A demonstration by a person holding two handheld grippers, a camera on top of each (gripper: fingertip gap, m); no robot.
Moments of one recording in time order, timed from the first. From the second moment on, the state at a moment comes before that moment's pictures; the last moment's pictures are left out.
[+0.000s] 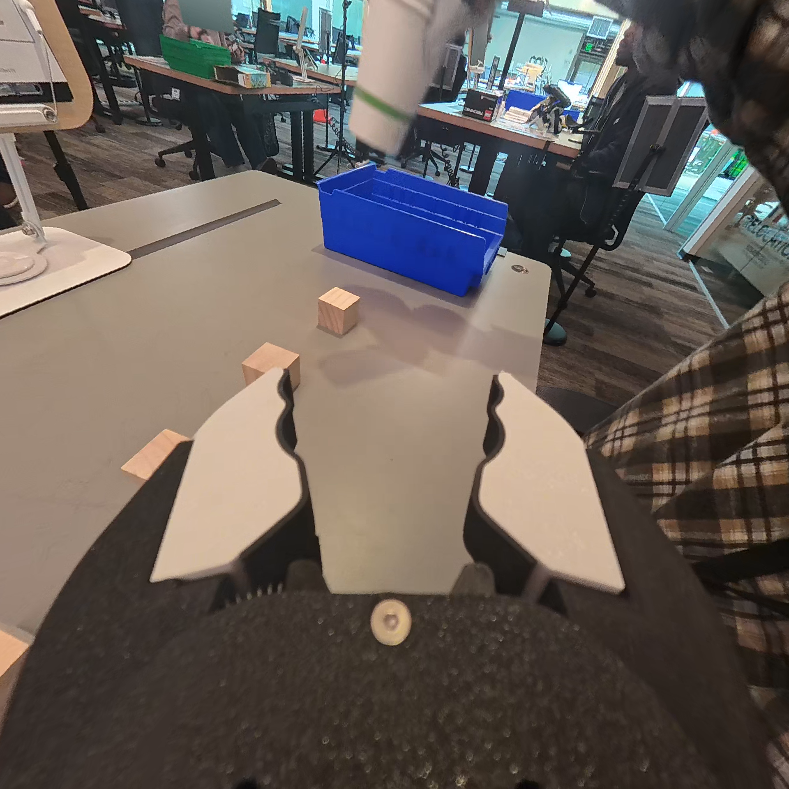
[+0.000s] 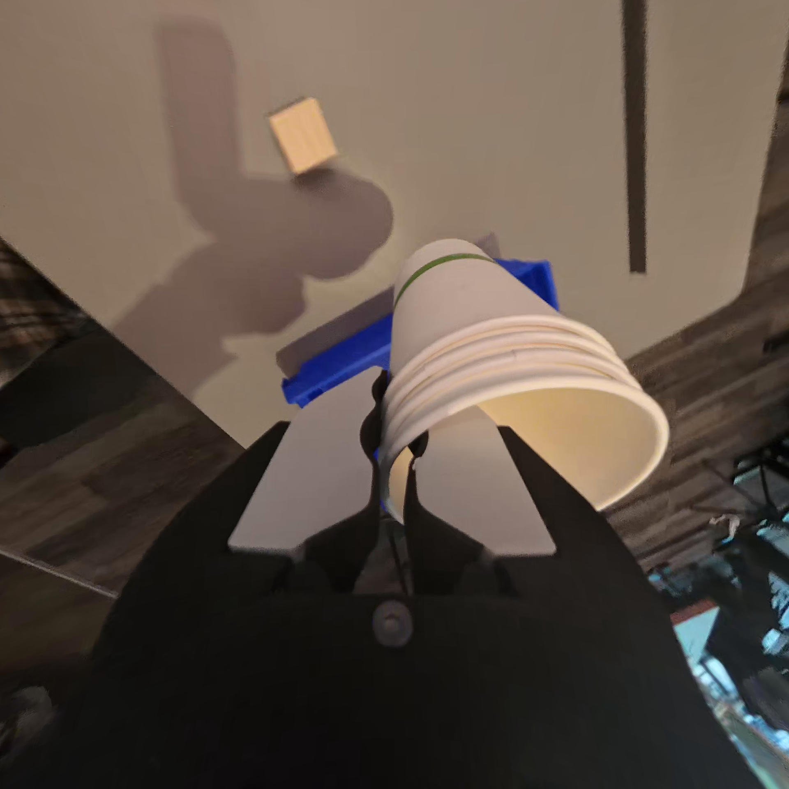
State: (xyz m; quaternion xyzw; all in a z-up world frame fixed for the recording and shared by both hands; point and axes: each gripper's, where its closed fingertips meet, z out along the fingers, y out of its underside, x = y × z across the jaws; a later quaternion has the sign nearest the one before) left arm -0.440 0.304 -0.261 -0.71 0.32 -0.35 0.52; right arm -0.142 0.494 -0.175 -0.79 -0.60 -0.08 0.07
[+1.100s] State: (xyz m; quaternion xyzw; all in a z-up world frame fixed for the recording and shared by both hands) left arm -0.445 0.314 -0.269 -0.72 0.32 -0.34 0.51; right arm -0.011 0.596 -0.348 -0.90 -0.42 -0.08 -0.08
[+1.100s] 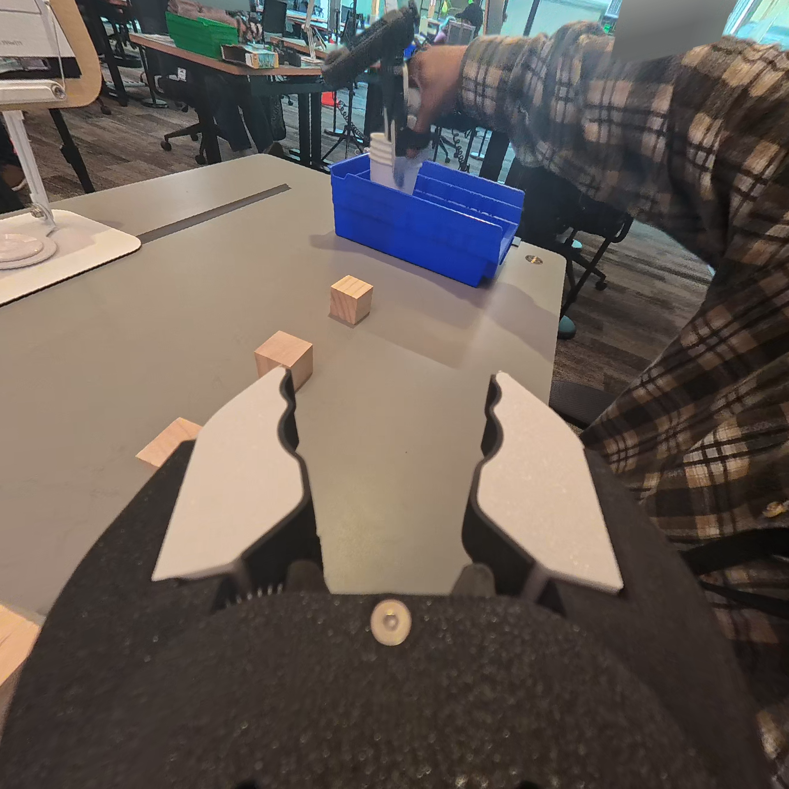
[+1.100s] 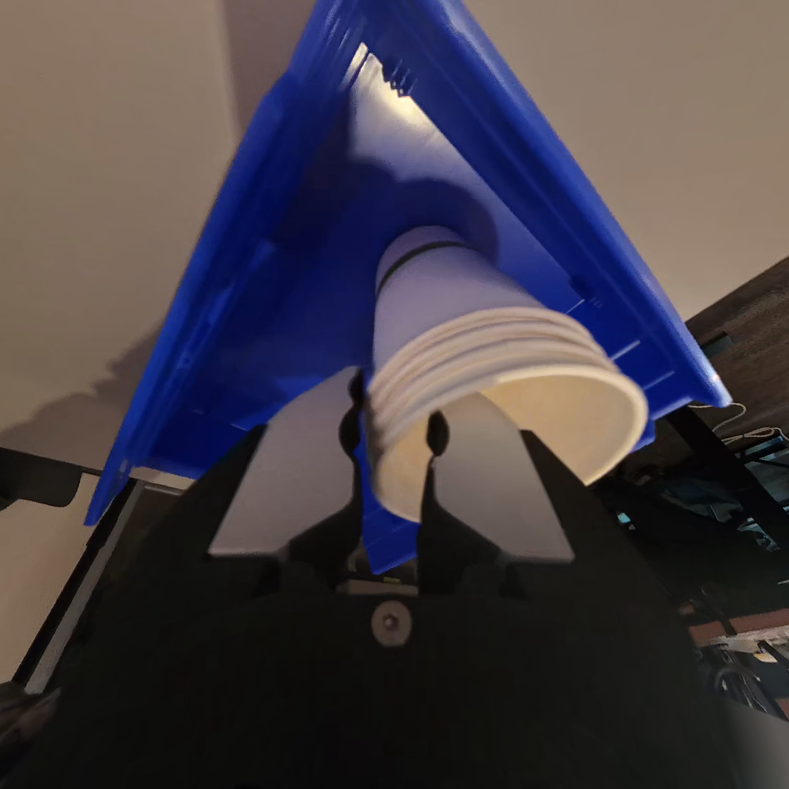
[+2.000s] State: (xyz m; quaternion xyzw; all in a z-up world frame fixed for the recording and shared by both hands) left arm -0.458 0.287 -0.227 -0.70 0.33 -0.30 0.56; right arm -0.243 0.490 -0.391 -0.64 -0.77 0.01 0.02
